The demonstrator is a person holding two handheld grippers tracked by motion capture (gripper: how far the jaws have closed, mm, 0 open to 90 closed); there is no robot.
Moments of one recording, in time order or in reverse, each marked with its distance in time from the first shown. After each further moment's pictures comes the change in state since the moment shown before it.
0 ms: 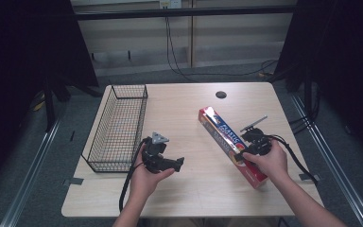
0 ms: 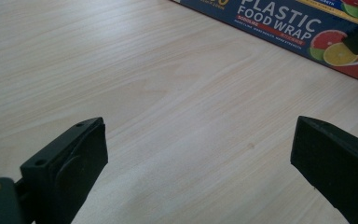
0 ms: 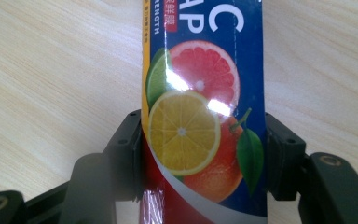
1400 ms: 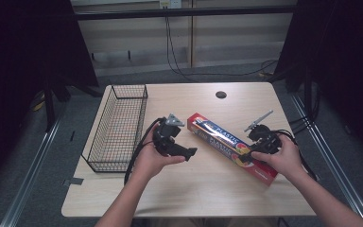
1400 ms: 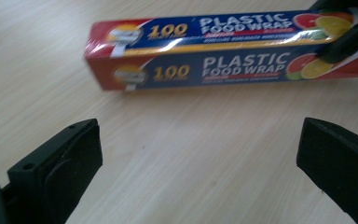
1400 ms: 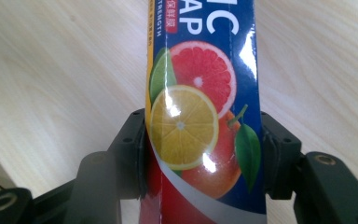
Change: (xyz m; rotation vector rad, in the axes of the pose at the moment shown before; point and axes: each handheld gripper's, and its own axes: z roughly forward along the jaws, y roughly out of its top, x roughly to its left) left arm -0.019 0.079 -0.009 0.059 -0.206 0.277; right arm 0.003 -0.002 -0.047 -0.023 0.117 -0.245
